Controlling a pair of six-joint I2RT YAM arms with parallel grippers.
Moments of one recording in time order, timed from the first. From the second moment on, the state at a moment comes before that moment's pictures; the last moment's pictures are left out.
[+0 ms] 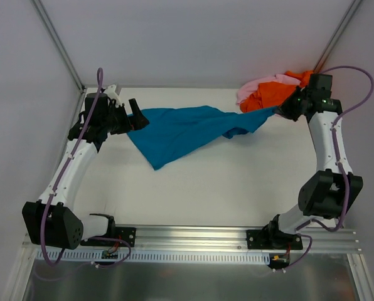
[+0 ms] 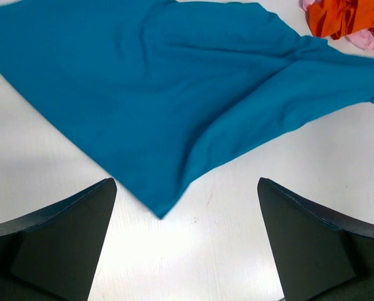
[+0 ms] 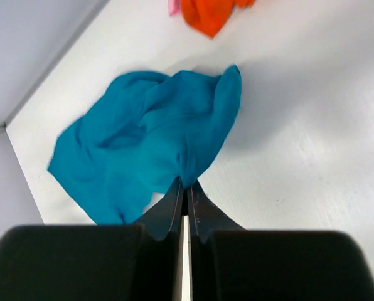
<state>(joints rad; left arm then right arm) -0.12 1.25 1.16 -0.50 0.29 -0.38 -0.12 1.56 1.54 -0.77 -0.24 0.60</state>
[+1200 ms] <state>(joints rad) -0.45 1.47 0.89 -0.50 0.25 -0.51 -0.19 1.52 1.43 -0.81 -0.32 0.63</state>
